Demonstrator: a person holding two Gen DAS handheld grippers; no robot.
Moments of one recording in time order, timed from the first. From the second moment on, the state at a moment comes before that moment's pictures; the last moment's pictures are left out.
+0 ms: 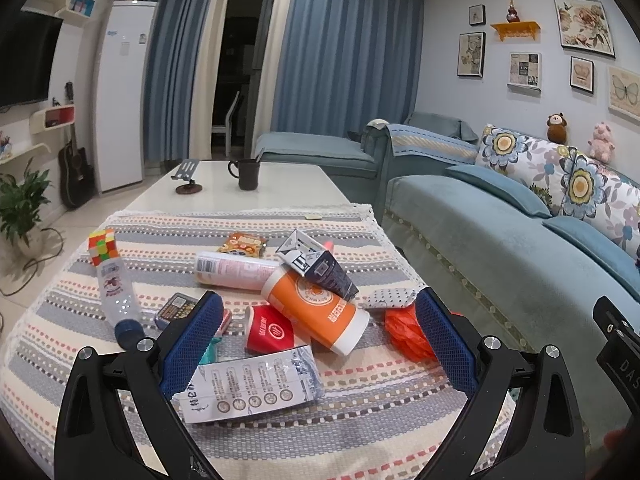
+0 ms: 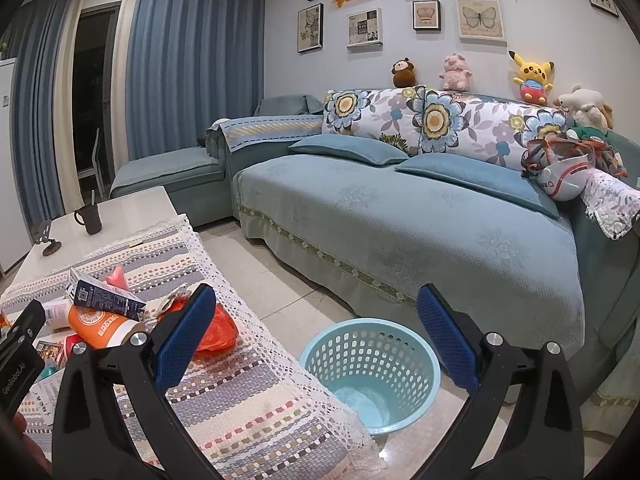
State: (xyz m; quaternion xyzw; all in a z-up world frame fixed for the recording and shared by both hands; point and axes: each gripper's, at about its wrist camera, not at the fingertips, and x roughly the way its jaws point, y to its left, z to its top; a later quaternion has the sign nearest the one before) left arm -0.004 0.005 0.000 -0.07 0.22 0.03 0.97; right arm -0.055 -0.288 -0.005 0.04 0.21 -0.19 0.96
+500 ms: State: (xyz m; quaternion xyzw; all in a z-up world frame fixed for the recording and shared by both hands) left arm -0.005 0.004 -0.002 -0.07 0.21 0.03 0.97; right arm -0.054 -0.285 -0.003 0.04 0.21 -0.18 0.96
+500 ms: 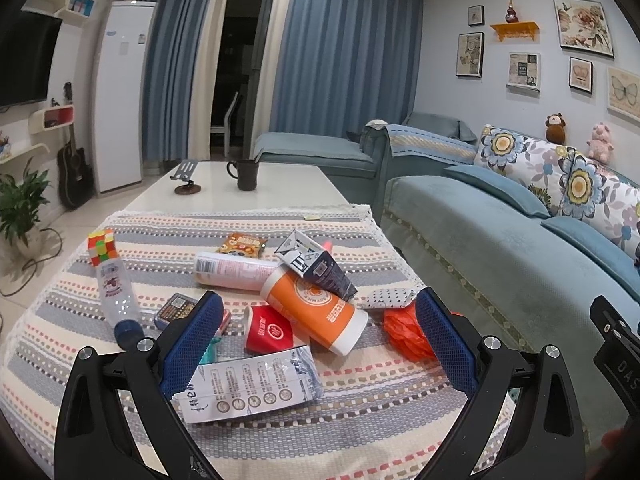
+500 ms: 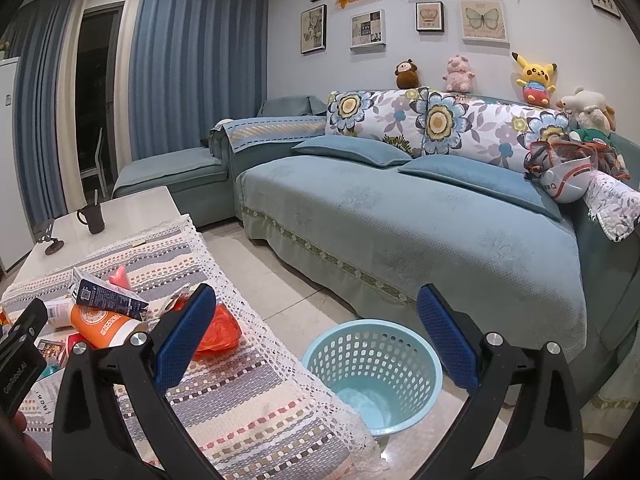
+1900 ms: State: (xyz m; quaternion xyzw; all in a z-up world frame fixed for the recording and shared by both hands) left arm 0.022 0.200 -0.014 -0.15 0.32 0.18 0.92; right arm 0.060 -0.274 -0.047 0.02 0.34 0.02 0.94
